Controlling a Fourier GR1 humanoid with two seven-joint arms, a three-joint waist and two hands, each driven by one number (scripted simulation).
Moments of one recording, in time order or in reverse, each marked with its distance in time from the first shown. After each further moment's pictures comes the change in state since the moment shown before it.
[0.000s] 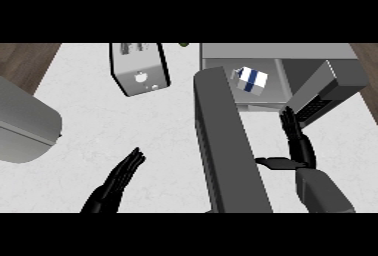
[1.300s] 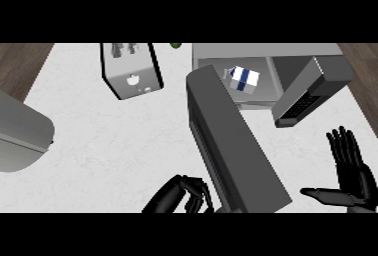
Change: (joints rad) left arm -0.314 -0.134 -0.239 0.415 -0.316 -0.016 0.122; right arm 0.474 -0.080 0.094 -0.731 -0.244 0.265 0.214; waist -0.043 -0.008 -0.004
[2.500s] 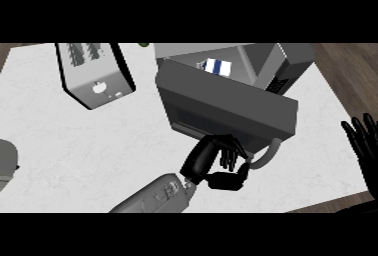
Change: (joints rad) left arm -0.546 -0.051 -0.235 0.329 0.448 0.450 0.007; right arm 0.152 -0.082 0.095 -0.582 -0.272 0.175 0.302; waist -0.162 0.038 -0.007
